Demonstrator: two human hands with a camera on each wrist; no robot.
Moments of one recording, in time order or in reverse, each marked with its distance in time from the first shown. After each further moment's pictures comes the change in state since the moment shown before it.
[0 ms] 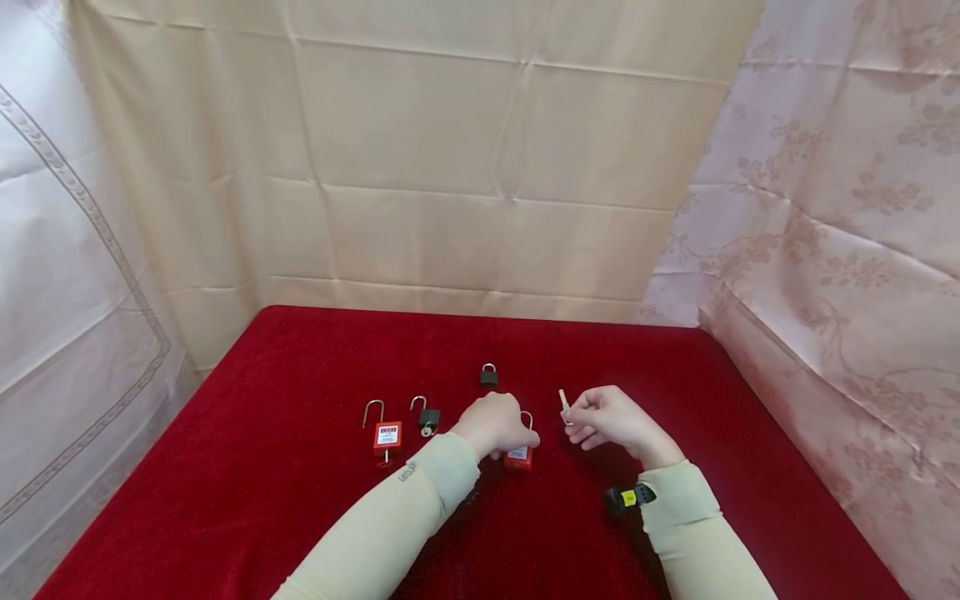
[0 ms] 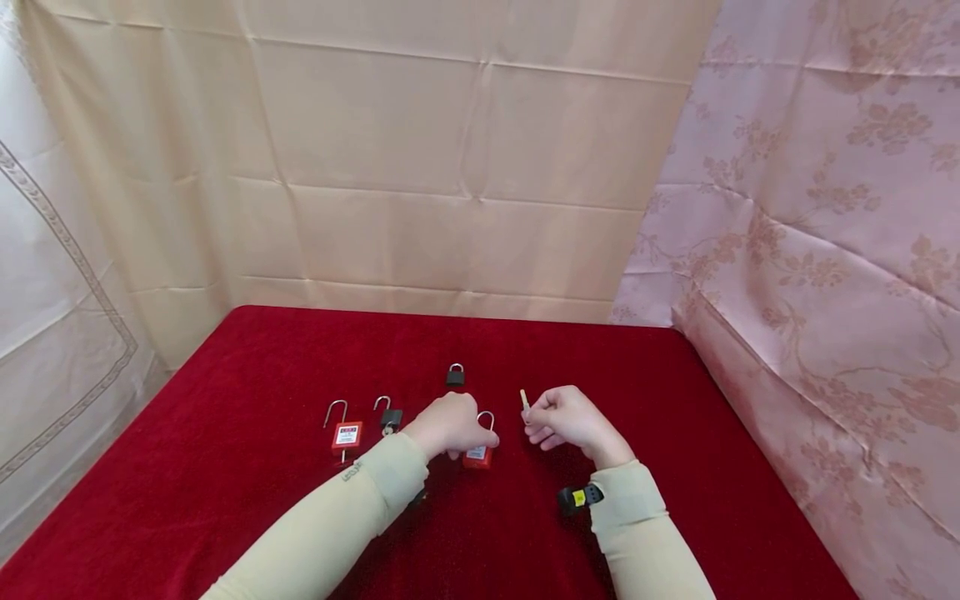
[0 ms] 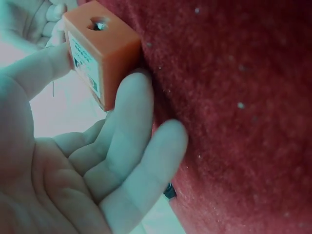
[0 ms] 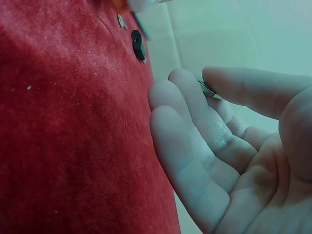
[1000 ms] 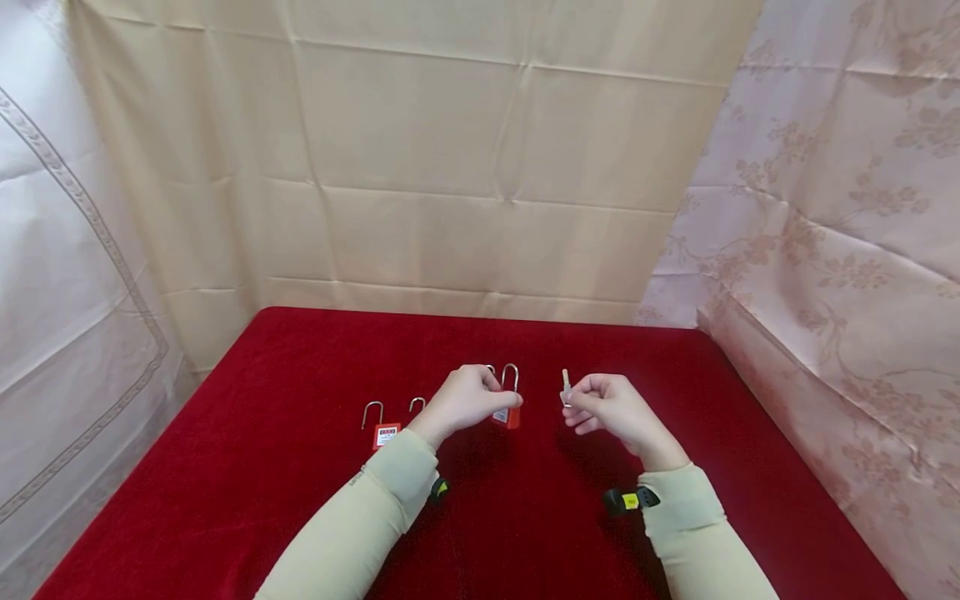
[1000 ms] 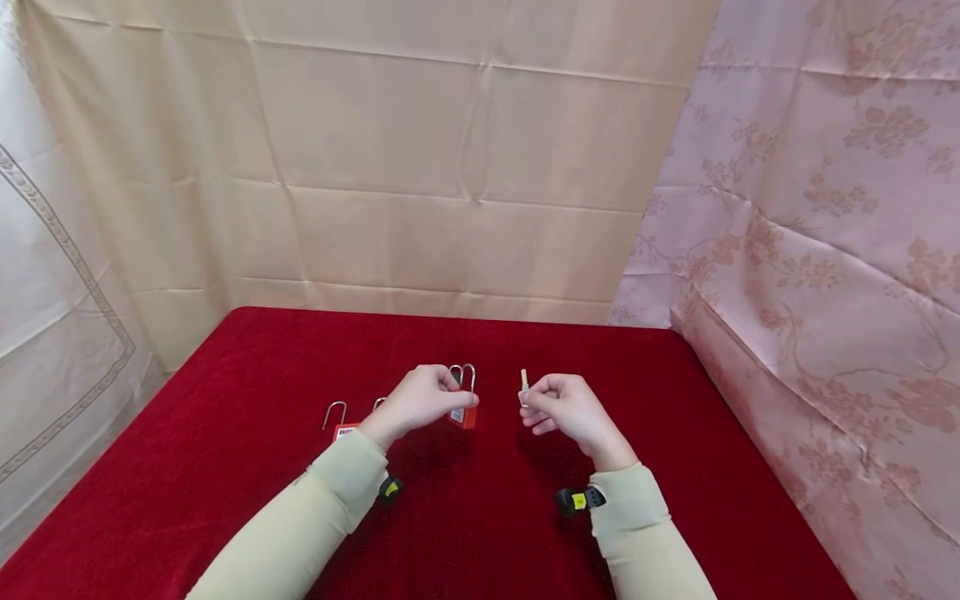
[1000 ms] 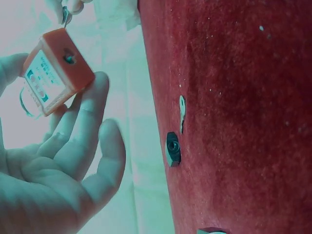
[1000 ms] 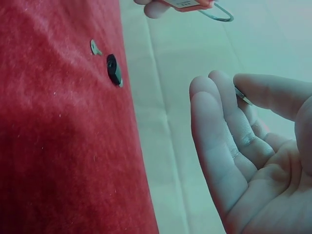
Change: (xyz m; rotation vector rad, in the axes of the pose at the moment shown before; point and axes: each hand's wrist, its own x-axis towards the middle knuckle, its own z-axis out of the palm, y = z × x) left_hand -0.006 -0.031 -0.041 -0.354 0.225 0.153; right_hand -0.005 -0.018 0.002 0.155 0.083 -0.126
